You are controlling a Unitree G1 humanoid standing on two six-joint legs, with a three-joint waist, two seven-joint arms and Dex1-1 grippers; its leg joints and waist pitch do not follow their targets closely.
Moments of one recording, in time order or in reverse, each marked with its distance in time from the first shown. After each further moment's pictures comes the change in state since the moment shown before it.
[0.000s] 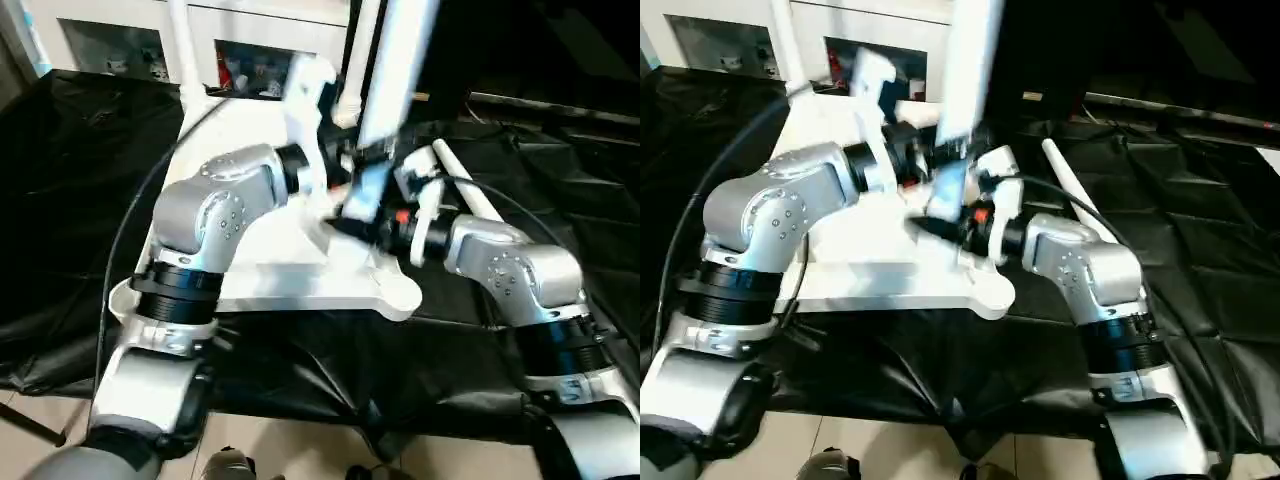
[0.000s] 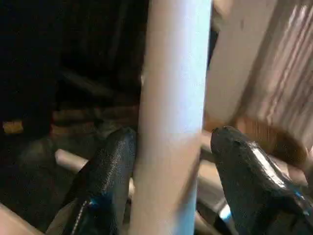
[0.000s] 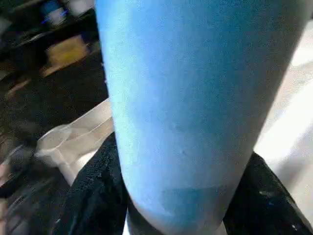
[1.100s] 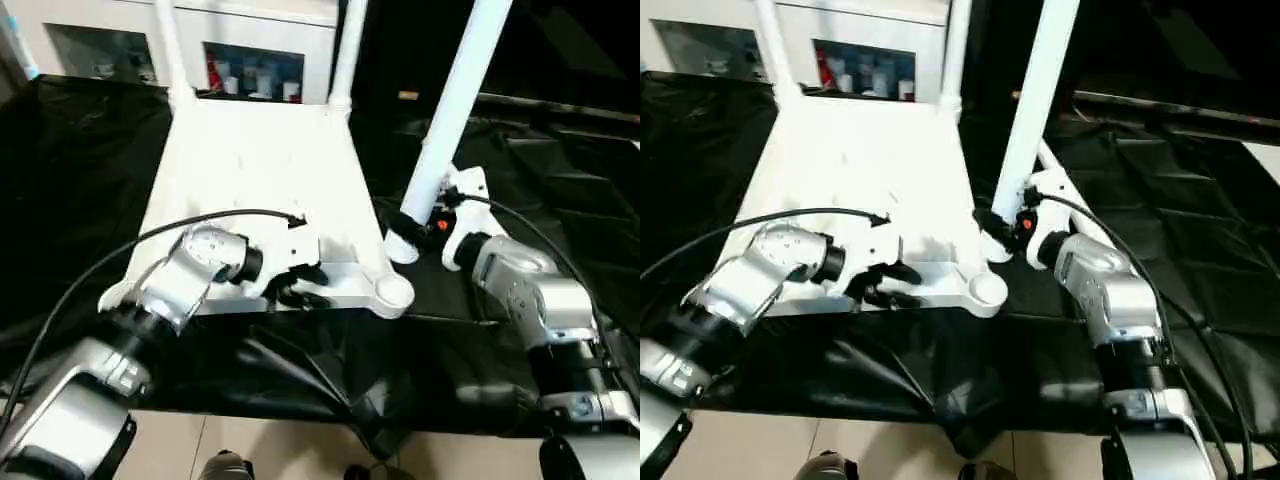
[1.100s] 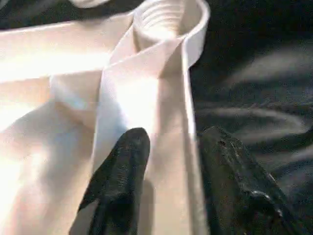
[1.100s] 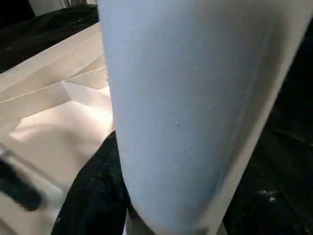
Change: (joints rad) left arm 0.144 0.370 -0.548 0.350 0.500 -0.453 -0.536; right arm 0.114 -0.055 -0.014 0.089 -0.147 -0.214 -0.088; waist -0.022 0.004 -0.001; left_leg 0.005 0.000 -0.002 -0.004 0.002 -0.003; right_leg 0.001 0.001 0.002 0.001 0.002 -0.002
